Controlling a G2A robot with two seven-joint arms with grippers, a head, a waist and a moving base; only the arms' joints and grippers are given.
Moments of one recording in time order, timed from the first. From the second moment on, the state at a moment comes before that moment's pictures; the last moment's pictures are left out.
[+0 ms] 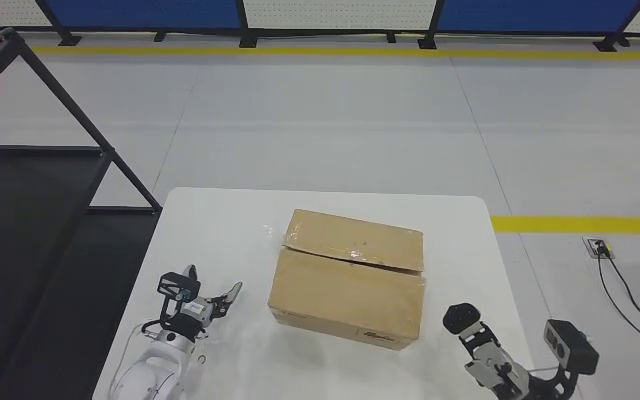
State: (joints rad) left arm 1.37 -1.19 -1.52 -1.60 1.35 -0.22 0.06; right arm -1.65 -1.12 1.62 -1.91 -0.11 -0.97 0.30
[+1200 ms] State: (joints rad) left arm 1.08 -1.20 -1.35 -1.28 1.74 -0.10 0.24; right arm -1.66 -1.12 1.65 -1.89 -0.09 -0.94 0.22
